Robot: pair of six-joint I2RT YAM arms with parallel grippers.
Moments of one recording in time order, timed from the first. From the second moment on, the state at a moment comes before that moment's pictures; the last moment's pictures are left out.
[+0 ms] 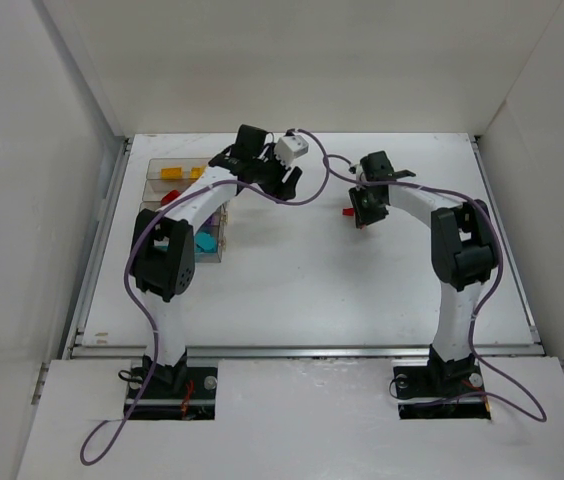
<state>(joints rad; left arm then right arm) -0.42 1.98 1.67 -0.42 0.45 0.37 0.28 2.04 1.49 -0.57 -0.04 -0.01</state>
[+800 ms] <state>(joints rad) -0.42 1.87 1.66 -0.59 0.55 0.67 0.26 1.83 1.67 -0.66 -0.25 0.06</state>
